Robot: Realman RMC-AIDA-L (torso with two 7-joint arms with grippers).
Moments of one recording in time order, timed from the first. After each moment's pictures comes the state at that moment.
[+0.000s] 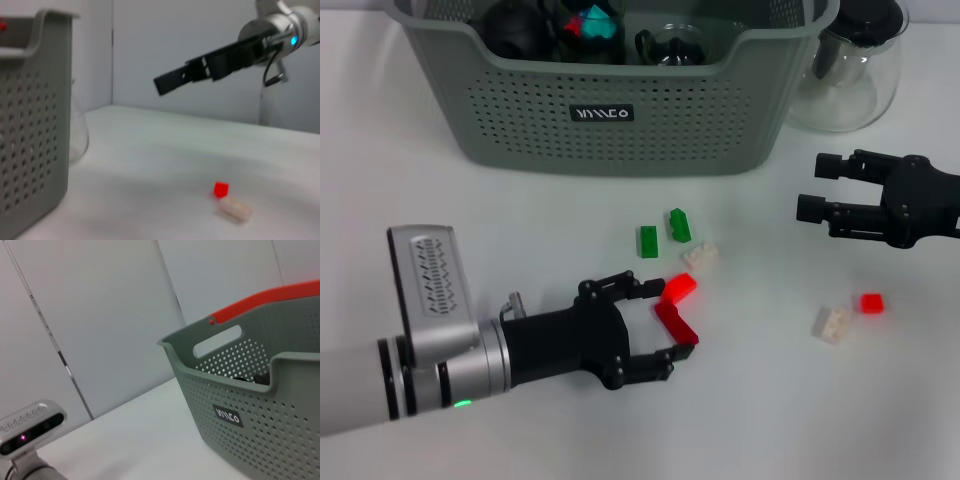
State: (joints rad) left arm -0.46 -2.18 0.62 0.17 2.02 1.37 -0.63; right arm 0.47 2.02 -0.70 -0.59 -1.91 -1.65 1.42
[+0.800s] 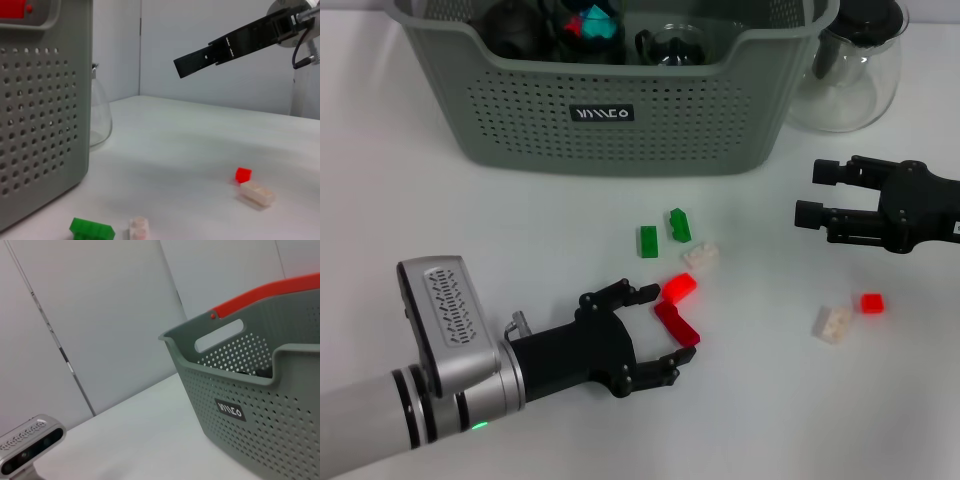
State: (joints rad) left arm -0.45 -2.18 0.53 0.03 1.99 1.26 -0.47; right arm 0.48 2.02 -0.70 -0.58 -1.92 -1.65 1.42
